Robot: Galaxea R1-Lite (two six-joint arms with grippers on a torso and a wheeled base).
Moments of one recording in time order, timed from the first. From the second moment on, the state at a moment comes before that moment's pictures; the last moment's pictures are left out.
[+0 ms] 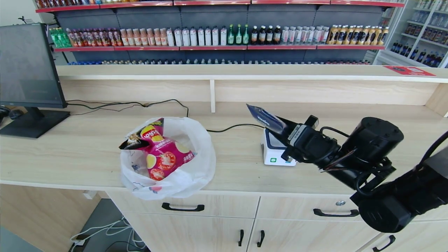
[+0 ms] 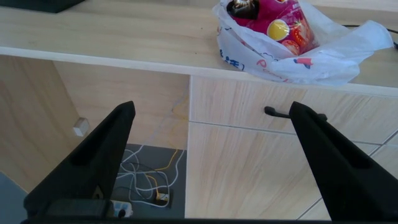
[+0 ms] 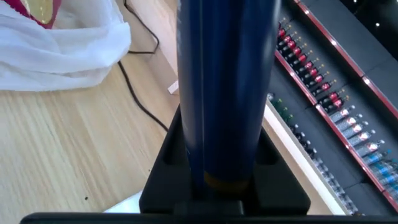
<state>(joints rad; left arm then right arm) 0.00 0.00 0.00 -0.01 0.04 0.02 0.43 1.96 -0.70 -1.49 0.30 -0.89</state>
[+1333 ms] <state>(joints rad) 0.00 0.00 0.00 -0.01 0.04 0.02 0.31 2.07 -0.71 -1.57 0.39 -0.89</state>
